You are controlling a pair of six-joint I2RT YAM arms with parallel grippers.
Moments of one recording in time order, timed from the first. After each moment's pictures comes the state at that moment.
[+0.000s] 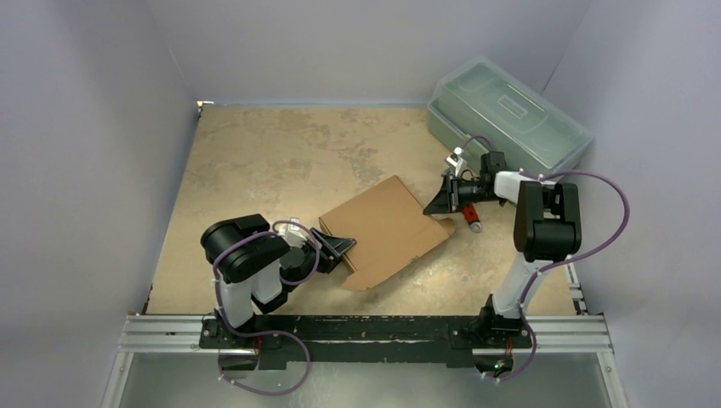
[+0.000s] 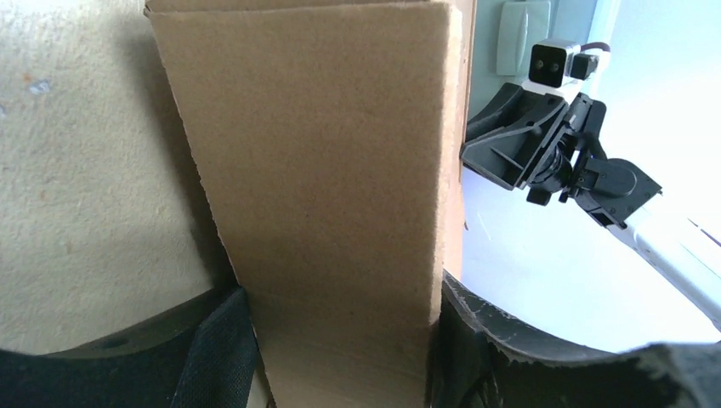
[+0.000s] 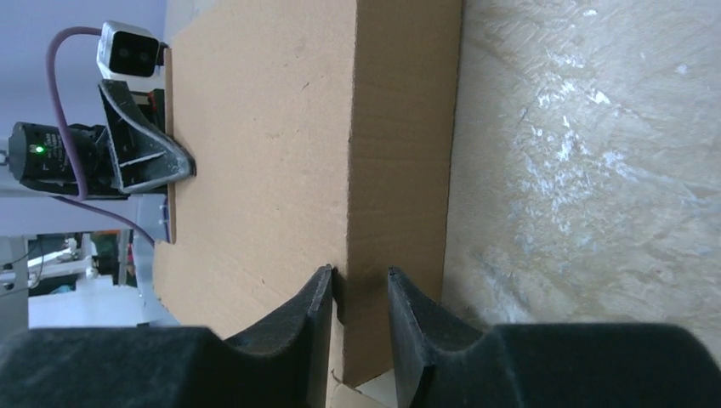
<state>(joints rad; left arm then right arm) -0.80 1.88 0.07 1.54 -0.14 -1.42 -0.07 1.87 1.05 -0.46 -1.08 -0.20</state>
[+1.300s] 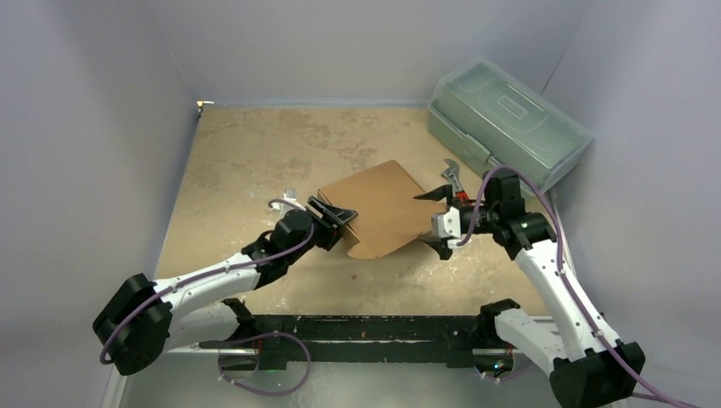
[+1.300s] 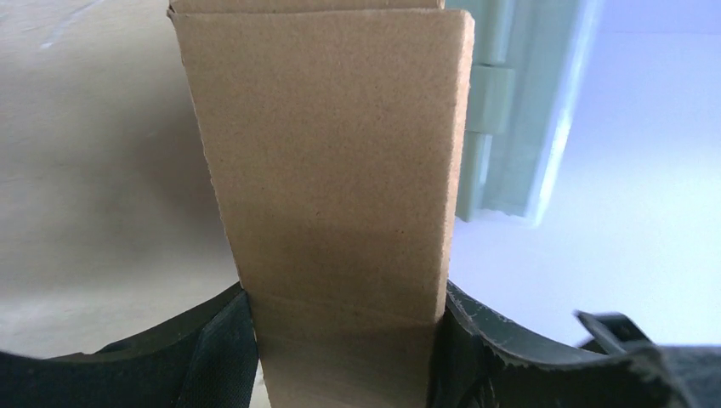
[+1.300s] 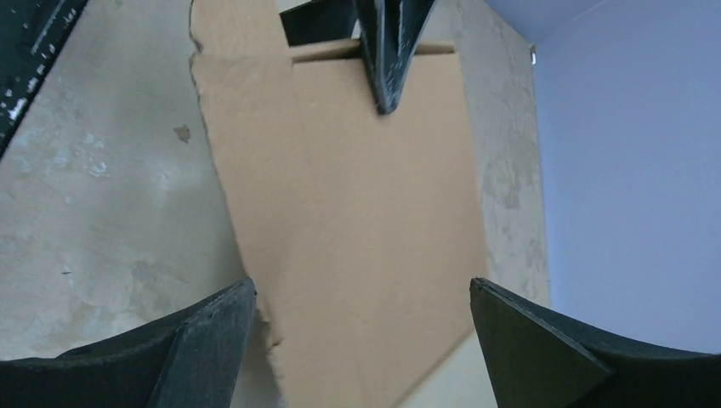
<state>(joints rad) -0.79 1.08 0.46 0.25 -0.21 -1.51 0.23 0.93 0.87 -0.70 -1.01 -1.36</state>
